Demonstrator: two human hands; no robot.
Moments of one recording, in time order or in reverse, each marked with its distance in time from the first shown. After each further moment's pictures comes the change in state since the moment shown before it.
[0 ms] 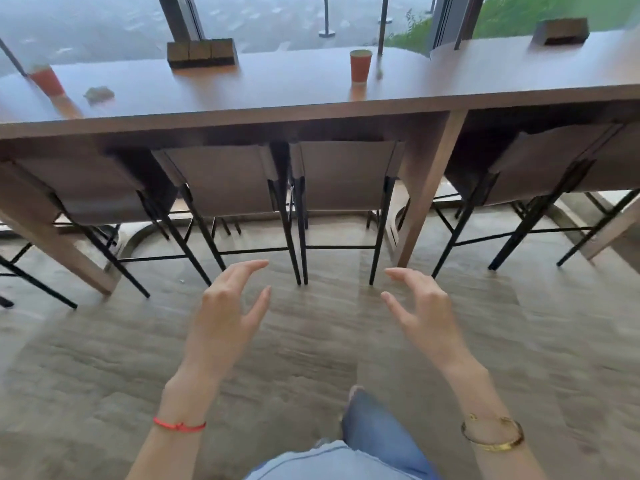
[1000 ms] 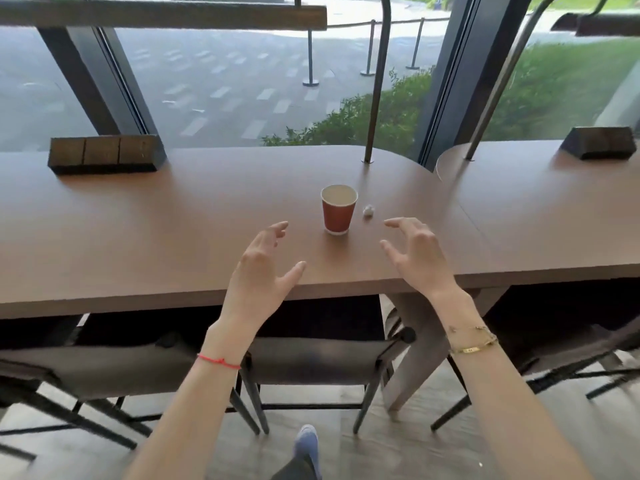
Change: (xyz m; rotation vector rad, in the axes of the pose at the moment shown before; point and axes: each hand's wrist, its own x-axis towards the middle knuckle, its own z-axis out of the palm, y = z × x) left_hand 0.641 0.002 0.197 -0.099 0.062 0.117; right_hand 0.673 0.131 -0.031 -0.200 0.118 -0.090
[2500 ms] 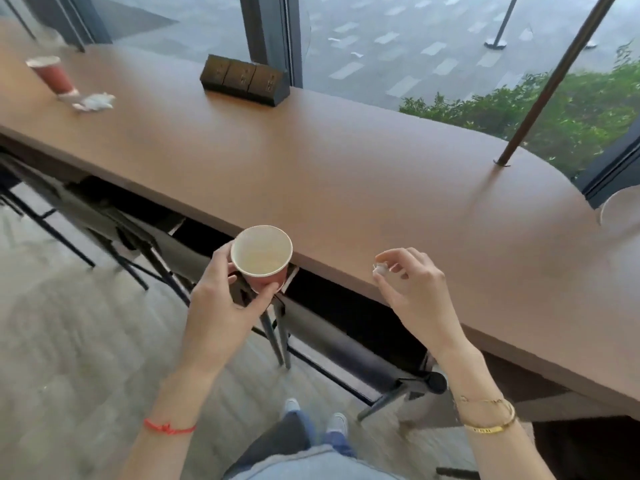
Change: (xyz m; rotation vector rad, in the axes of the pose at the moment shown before) left_hand -0.100 0.018 -0.007 0.080 0.450 -0.510; right_hand 0.013 -0.009 0.054 0.330 -0.369 -0.365
